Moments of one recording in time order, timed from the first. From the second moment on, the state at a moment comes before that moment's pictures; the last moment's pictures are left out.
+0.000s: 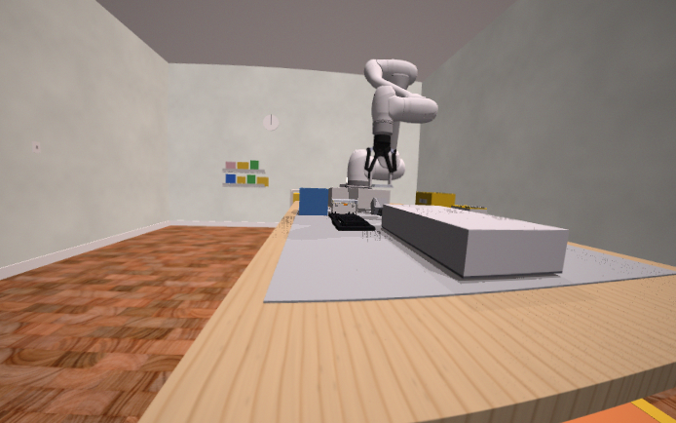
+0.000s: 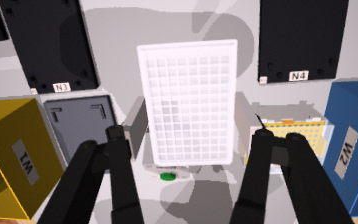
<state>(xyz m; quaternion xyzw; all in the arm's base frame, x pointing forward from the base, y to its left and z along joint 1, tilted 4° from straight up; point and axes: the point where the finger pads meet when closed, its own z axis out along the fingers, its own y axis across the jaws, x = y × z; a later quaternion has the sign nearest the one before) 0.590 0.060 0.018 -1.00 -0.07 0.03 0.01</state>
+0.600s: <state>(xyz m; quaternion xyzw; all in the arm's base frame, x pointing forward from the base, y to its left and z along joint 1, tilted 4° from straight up) 0.570 0.098 0.019 -1.00 -0.07 0.03 0.01</state>
